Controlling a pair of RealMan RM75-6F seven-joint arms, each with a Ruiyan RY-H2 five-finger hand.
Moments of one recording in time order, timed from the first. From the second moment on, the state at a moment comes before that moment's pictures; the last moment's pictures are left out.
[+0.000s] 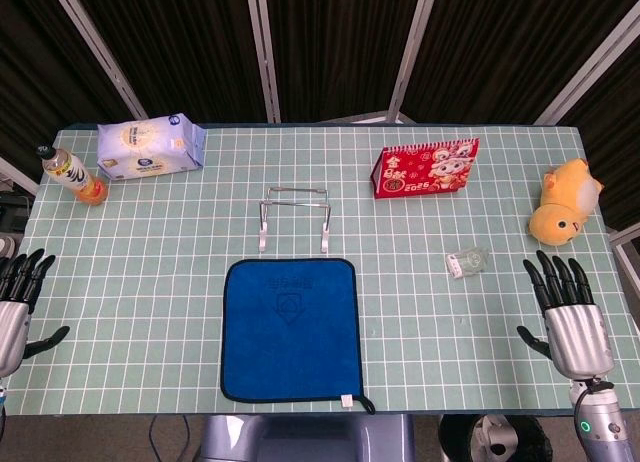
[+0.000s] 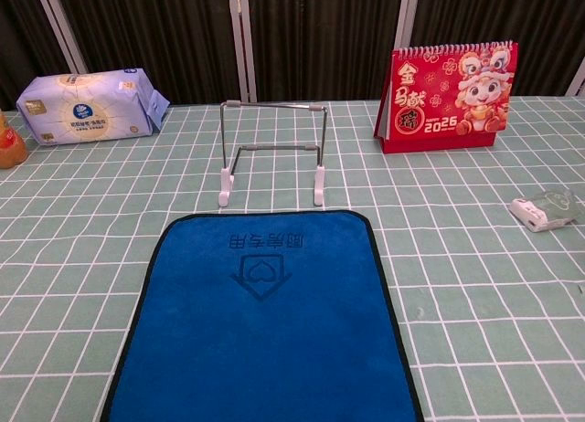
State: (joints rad) left arm -0.08 -1.13 -0.04 -1.61 1.54 1.54 0.11; right arm 0.17 -1.24 -0.01 -1.50 -1.57 1.65 -0.20
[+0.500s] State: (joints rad) left arm -0.08 -1.13 -0.04 -1.60 1.53 1.53 0.11; right arm 0.25 -1.26 0.00 -1.51 -1.63 1.49 -0.22
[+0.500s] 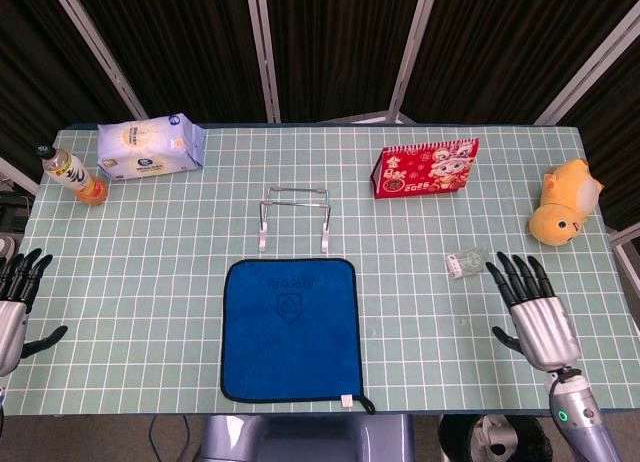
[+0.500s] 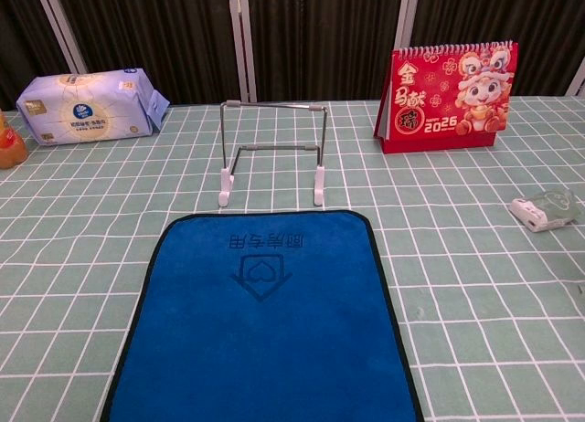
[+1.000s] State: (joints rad) left arm -0.09 -1.14 -0.05 -1.59 1.48 1.51 0.13; right arm 0.67 -1.45 0.05 -1.44 -1.74 0.95 -0.24
